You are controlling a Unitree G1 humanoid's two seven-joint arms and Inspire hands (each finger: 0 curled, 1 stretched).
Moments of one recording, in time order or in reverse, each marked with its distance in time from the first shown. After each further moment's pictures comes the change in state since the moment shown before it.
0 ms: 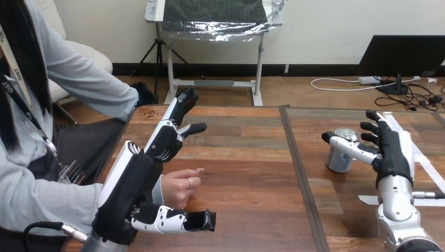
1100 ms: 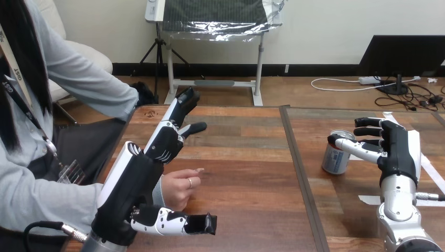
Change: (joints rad) left arm 0.000 -0.001 0.000 0.000 -0.025 0.000 -0.038; right arm 0.000 0.002 -0.012 0.000 0.003 -0.013 -0.050
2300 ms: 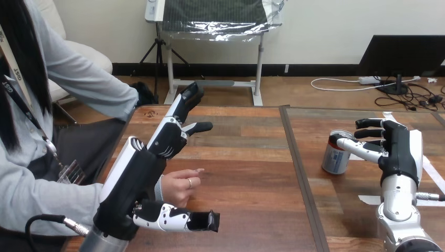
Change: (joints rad) left arm -0.031 0.000 0.002 0.006 0.003 0.000 -0.009; right arm 0.000 0.000 0.011 0.000 -0.013 0.000 -0.032
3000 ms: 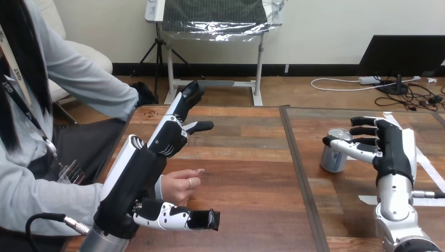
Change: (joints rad) left arm -0.005 -0.002 0.000 0.007 0.000 0.000 0.000; right arm 0.000 0.003 0.027 -0.008 -0.006 0.006 0.037
